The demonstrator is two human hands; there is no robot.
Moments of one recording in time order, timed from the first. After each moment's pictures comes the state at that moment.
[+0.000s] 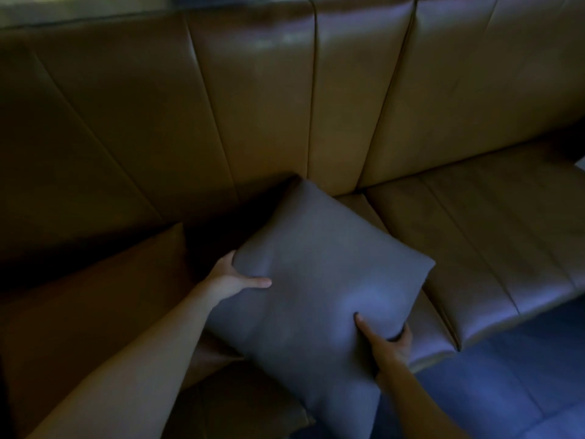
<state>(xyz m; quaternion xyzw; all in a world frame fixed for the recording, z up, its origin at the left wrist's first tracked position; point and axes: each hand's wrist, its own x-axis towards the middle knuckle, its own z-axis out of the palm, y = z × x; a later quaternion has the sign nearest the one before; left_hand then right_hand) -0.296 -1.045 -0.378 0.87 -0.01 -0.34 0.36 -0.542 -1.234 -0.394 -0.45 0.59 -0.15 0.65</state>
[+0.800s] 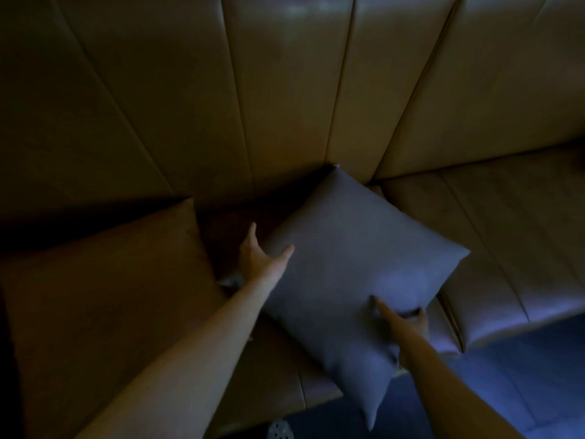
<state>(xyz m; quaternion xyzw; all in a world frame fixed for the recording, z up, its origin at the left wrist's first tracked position) -0.342 -1.085 -0.377 0.85 0.11 -0.21 0.48 -0.533 -1.270 -0.398 -0.53 0.60 -0.05 0.60</state>
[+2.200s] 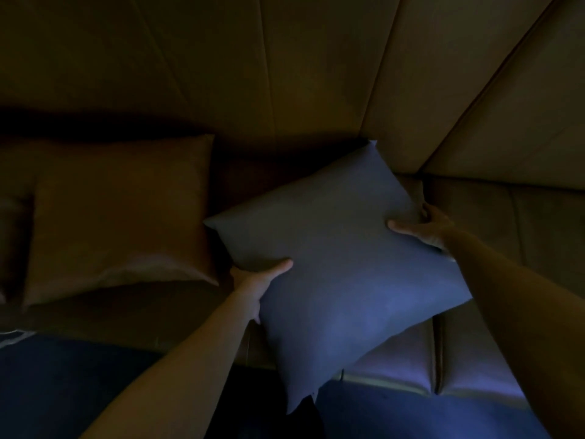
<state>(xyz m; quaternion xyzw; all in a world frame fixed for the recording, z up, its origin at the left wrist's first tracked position) -0.446 -1.136 -0.398 0.59 0.48 -0.28 0.59 -0.375 -1.451 -0.374 -0.77 0.34 0.26 0.47</state>
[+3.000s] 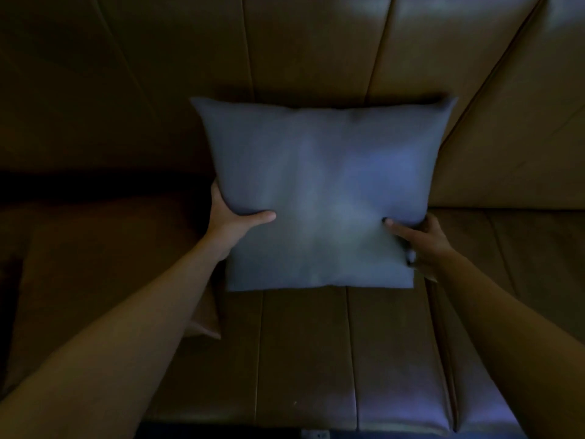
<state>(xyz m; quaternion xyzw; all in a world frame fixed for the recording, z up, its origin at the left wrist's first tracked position) -0.292 -1.100 -0.327 0.78 0.12 -0.06 0.61 -0.357 -1.441 -0.368 -0.65 0.32 0.04 0.69</state>
